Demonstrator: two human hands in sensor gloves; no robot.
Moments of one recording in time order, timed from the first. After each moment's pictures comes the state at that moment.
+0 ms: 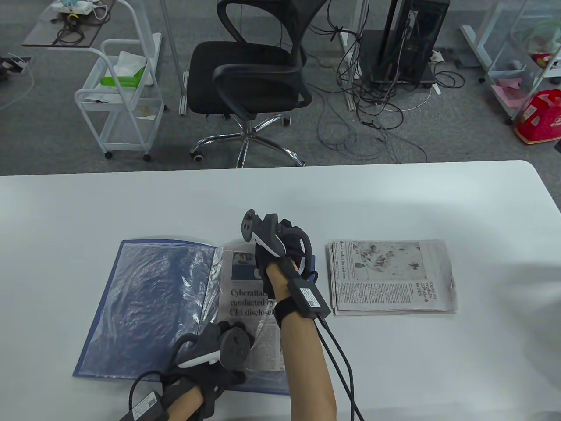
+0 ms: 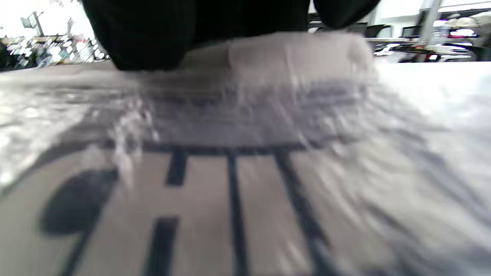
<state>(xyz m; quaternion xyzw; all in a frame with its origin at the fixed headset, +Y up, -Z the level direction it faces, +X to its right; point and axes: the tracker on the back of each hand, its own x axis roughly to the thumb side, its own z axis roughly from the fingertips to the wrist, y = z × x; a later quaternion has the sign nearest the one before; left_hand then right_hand) -0.138 -0.779 -0.210 -0.29 -0.21 0.04 0.93 -0.034 -0.741 -0.437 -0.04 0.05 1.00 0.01</state>
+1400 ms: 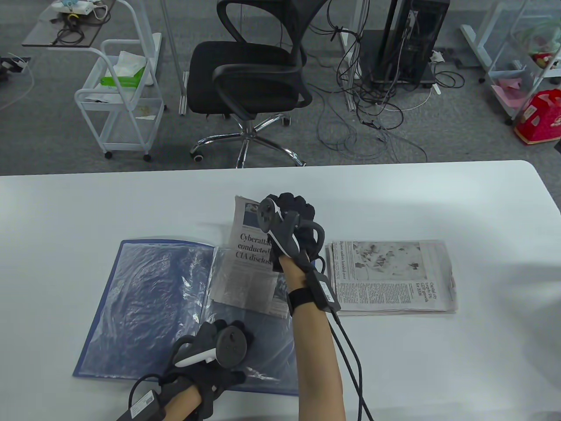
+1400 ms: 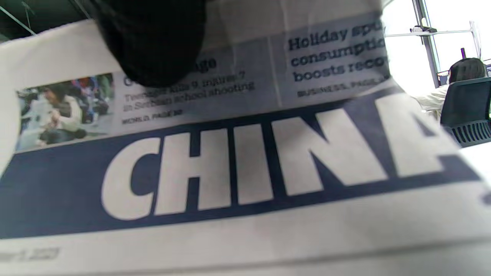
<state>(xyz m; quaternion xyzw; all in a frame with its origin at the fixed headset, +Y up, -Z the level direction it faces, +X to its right) -0.143 -0.784 -0.210 -0.31 -0.21 0.07 0.92 0.000 -0.698 -0.443 -0.06 -0.20 0.97 0.09</state>
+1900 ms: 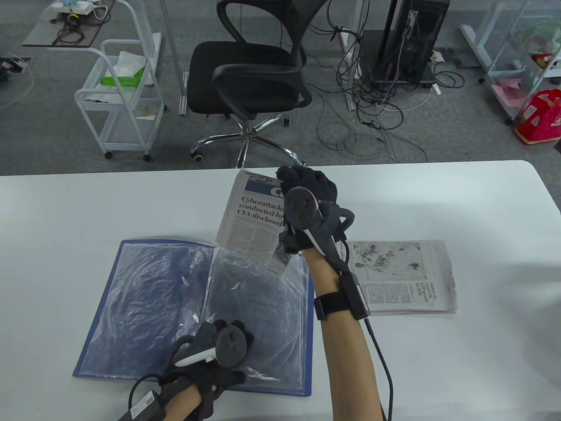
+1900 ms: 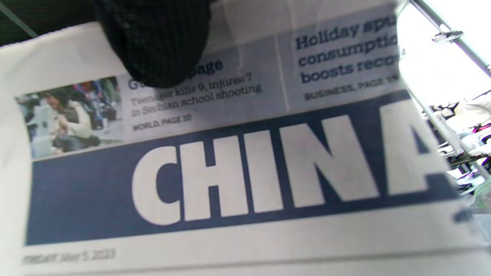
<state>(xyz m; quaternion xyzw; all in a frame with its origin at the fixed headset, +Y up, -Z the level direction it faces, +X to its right) -0.143 -0.785 -0.211 -0.31 -0.21 0.07 0.92 0.047 -0.577 -0.394 0.01 -0.30 0.93 0.23</state>
